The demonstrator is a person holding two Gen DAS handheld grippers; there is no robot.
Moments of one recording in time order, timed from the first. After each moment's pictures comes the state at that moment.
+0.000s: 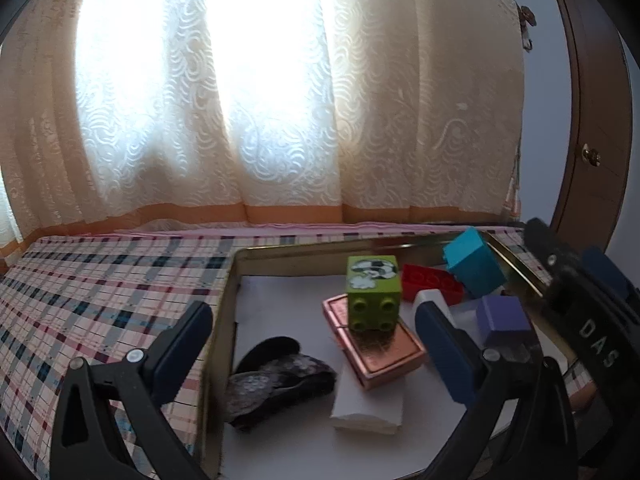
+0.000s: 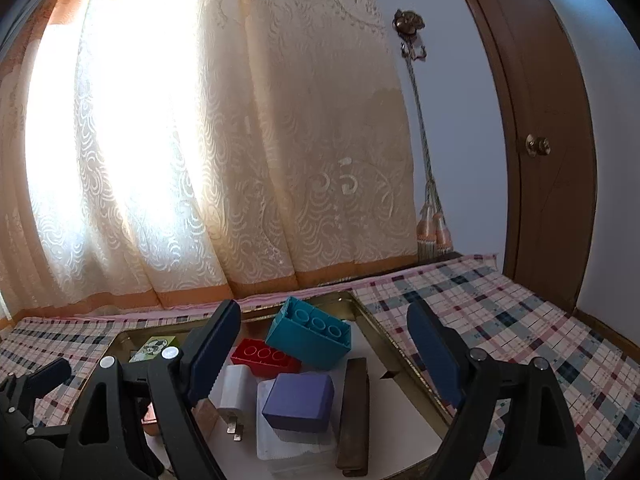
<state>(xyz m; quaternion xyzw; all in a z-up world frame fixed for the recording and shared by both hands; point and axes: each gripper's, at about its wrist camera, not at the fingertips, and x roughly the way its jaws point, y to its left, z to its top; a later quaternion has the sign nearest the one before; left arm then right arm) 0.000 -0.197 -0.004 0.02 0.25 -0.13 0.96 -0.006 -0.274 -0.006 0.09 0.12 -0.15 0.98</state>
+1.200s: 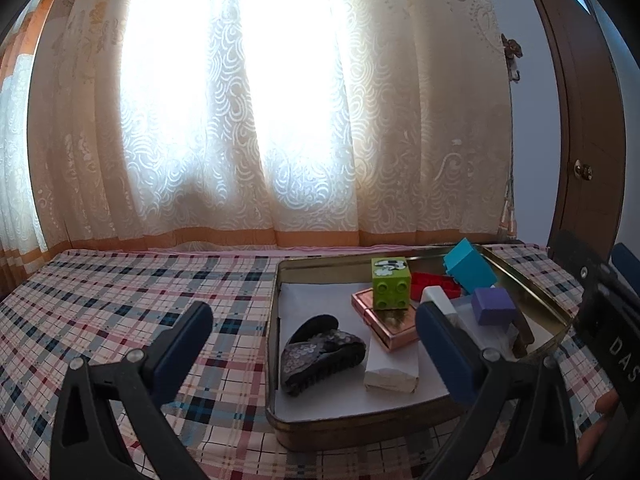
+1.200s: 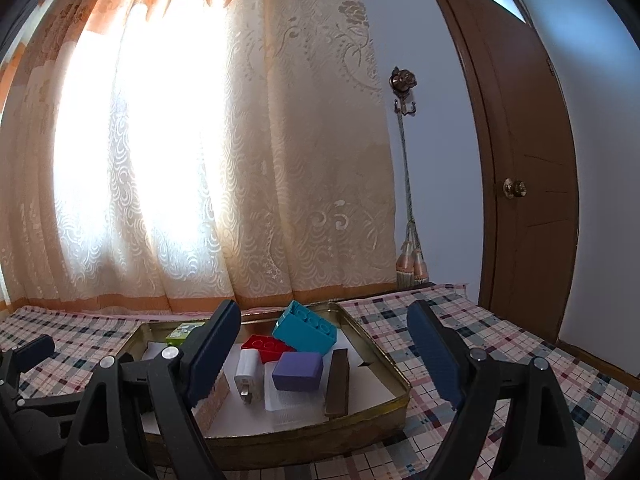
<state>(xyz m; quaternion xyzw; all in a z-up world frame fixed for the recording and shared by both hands) -0.051 -0.150 0.007 0.02 0.18 -0.12 0.98 -0.081 -0.244 0.001 0.05 0.06 -0.17 0.98</state>
